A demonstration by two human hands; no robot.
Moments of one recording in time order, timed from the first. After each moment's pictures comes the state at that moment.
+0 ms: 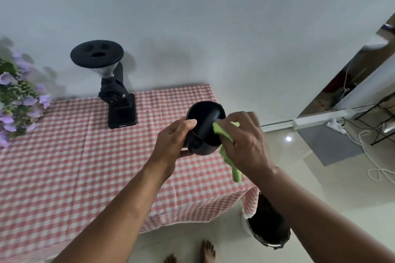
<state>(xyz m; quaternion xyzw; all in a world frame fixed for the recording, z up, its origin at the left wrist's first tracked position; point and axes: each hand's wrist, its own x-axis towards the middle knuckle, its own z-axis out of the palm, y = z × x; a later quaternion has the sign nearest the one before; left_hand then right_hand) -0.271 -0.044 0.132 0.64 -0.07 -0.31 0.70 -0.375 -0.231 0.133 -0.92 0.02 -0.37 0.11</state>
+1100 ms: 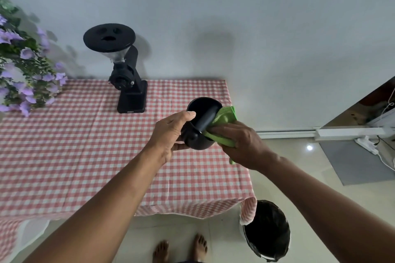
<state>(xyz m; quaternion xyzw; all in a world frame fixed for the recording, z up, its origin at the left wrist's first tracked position) -0.250 -0.079 0.118 0.64 0.07 -0.28 0.71 -0.338 -0.298 0.107 -0.94 -0.13 -0.14 0.27</state>
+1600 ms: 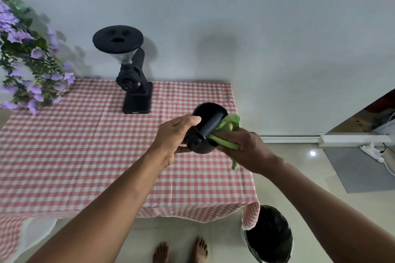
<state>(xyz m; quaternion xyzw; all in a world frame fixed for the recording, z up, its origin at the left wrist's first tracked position) -0.249 -0.074 0.118 0.65 0.07 -0.28 0.71 -0.343 -0.288 0.119 -0.93 -0.08 -0.06 0.35</state>
